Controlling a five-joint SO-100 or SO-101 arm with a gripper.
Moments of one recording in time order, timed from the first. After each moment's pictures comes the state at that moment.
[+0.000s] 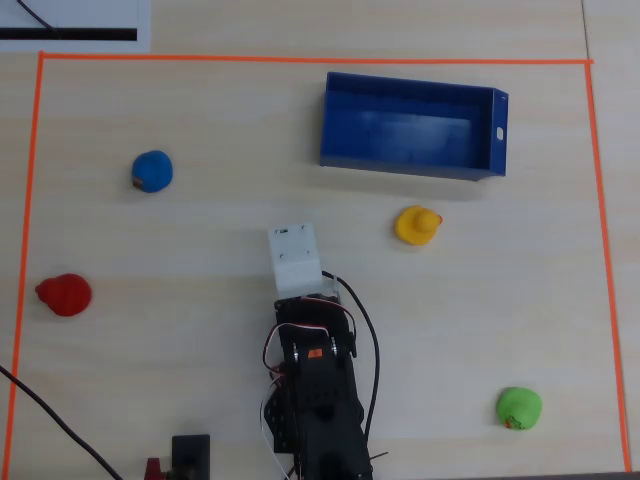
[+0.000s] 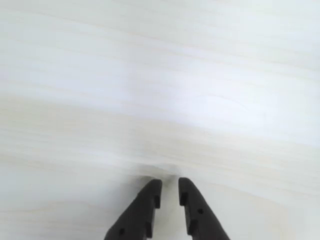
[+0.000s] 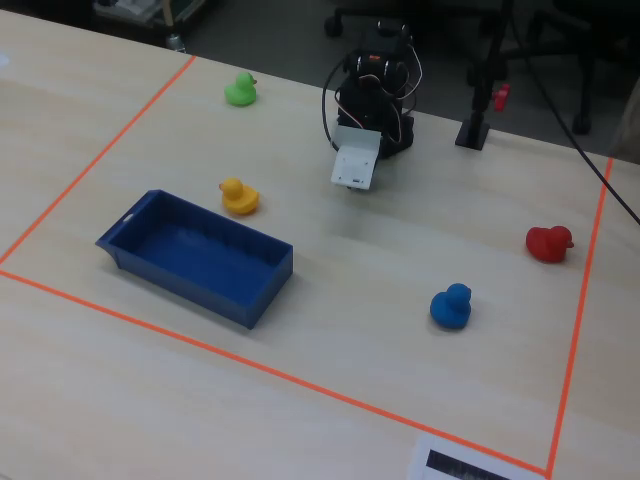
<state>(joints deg) -3.8 189.8 177.6 76.9 -90.3</state>
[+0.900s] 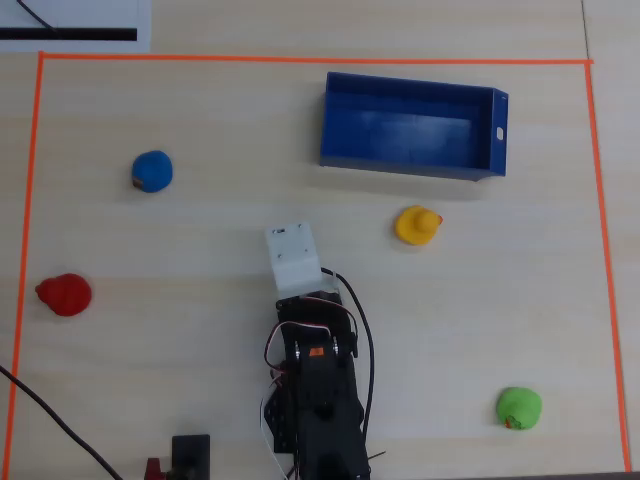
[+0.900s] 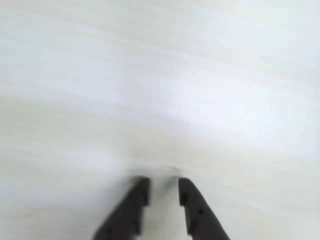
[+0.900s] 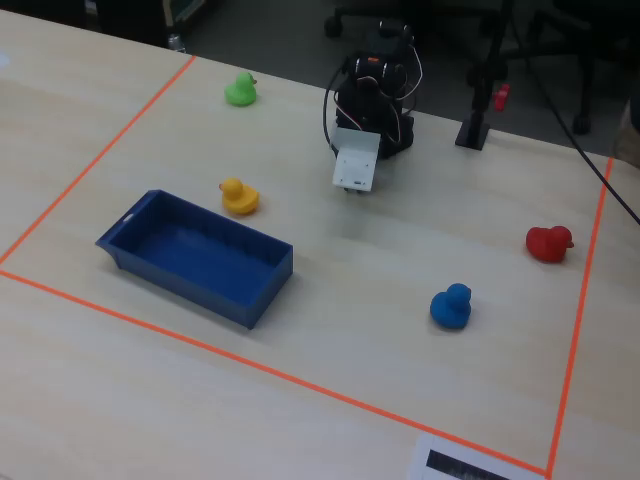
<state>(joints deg) -1.9 189.8 178.6 74.2 -96.2</state>
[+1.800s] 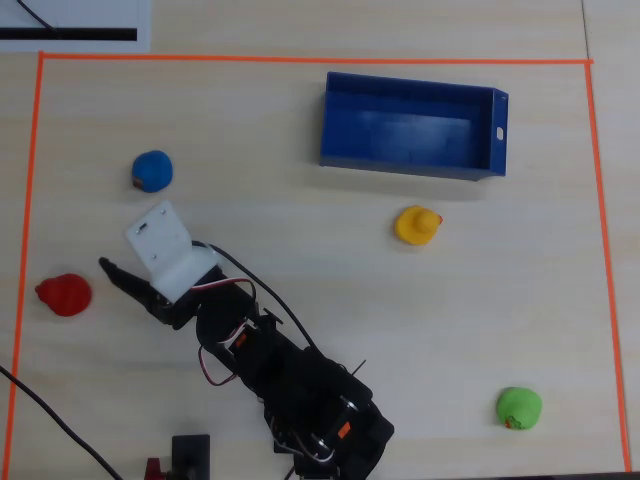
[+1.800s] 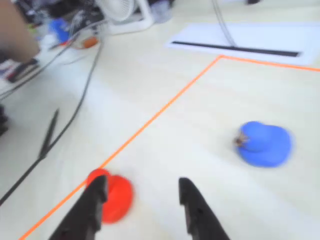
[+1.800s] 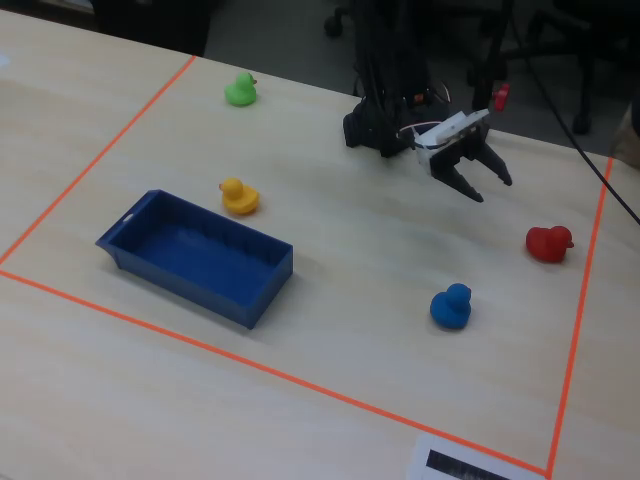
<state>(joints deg) -46.9 124.7 171.0 -42.0 -69.3</state>
